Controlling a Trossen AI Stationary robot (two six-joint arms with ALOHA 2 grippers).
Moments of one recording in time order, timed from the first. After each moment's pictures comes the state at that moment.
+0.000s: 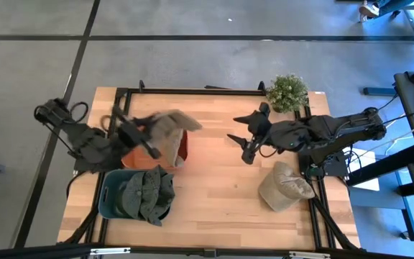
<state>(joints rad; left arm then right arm) -0.59 1.14 1.29 -0.25 -1.42 0.25 0.29 1.36 1.53 -0.62 0.64 0.17</state>
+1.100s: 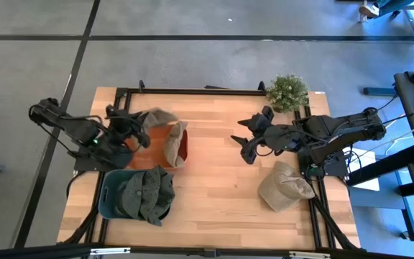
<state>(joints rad) -0.49 0.98 1.16 -1.24 -1.30 -1.03 0.28 1.36 1.53 -0.79 0.63 0.39</state>
